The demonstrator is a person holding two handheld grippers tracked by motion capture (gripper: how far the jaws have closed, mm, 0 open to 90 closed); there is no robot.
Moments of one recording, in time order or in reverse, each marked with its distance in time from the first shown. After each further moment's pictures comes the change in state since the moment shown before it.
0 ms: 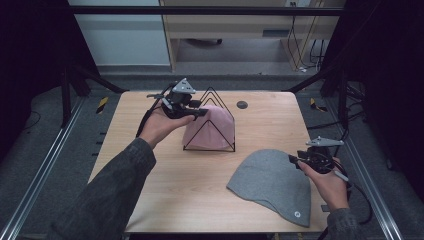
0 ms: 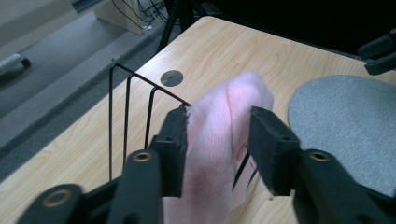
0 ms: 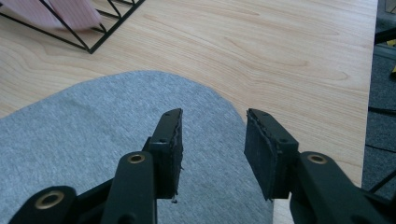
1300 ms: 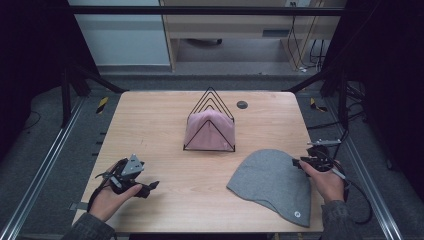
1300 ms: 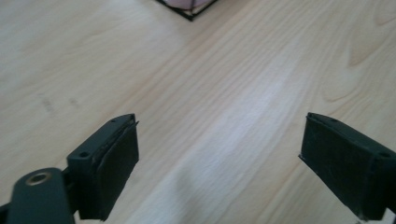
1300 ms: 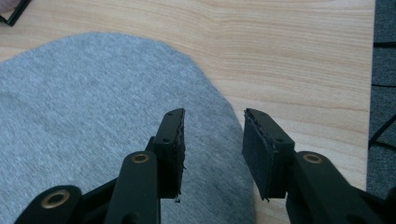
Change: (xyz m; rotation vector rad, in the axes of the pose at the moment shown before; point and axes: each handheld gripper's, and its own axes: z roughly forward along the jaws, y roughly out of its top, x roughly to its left) left arm -0.040 -0.230 -0.077 0.163 0.159 -0.050; right arm -0.026 -0.017 0.032 0.158 -0.037 0.175
